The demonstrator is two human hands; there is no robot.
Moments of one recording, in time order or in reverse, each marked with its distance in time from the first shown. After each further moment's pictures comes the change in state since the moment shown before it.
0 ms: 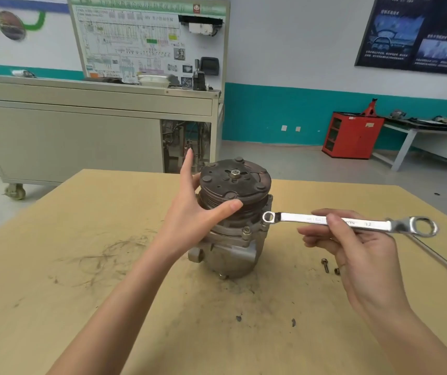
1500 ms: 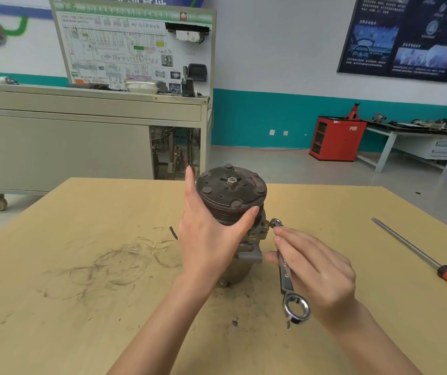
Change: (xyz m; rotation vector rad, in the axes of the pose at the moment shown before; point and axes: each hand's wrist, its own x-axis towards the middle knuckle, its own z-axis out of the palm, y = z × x) left_hand -0.019 0.010 0.050 0.232 0.330 -0.024; right_hand 0.000 0.036 0.010 -0.947 -0.024 -1.279
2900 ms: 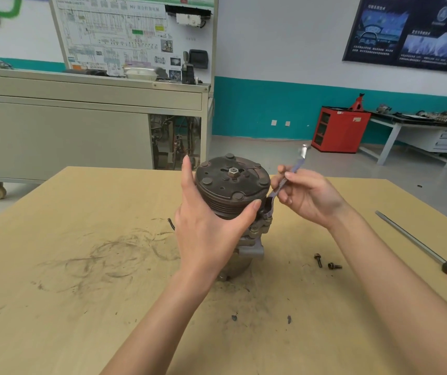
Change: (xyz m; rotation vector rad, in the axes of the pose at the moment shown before) left_hand -0.001 0.001 -0.001 -0.018 0.028 0.003; right_hand 0.037 0.098 0.055 1.682 -0.364 1.464
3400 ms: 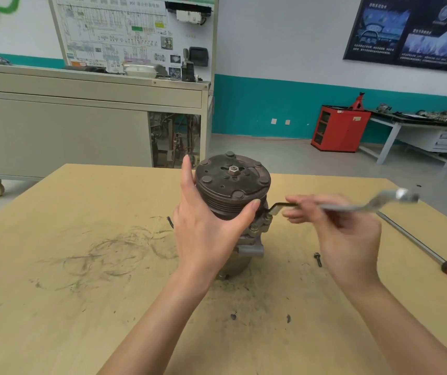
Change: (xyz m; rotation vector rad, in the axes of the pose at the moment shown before) left_hand -0.002 -0.003 -0.001 0.009 -0.001 0.002; right_hand -0.080 0.032 0.048 -0.809 0.374 -0.835
